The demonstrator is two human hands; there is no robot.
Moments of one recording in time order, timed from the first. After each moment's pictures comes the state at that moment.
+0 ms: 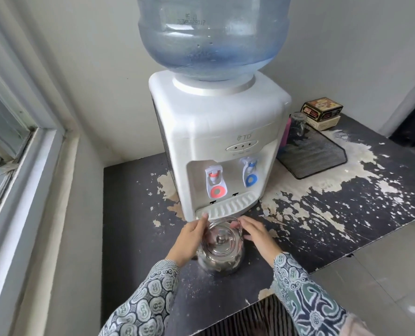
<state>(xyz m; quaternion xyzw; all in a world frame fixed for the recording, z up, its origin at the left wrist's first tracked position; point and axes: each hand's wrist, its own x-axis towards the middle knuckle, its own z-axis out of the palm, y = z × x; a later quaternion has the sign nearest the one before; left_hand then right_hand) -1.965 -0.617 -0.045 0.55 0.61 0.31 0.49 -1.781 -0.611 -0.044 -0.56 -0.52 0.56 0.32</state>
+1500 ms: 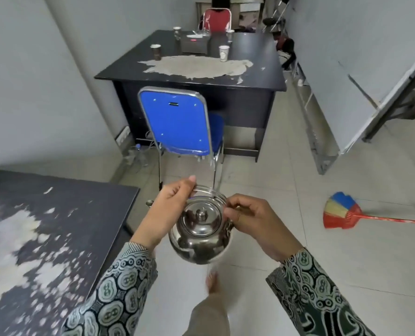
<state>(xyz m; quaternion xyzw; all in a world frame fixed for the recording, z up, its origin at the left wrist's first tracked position) -1.133 -0.589 0.049 0.75 0.18 0.14 0.62 -1.050 -0.750 0.027 -0.65 -0.30 0.32 0.63</state>
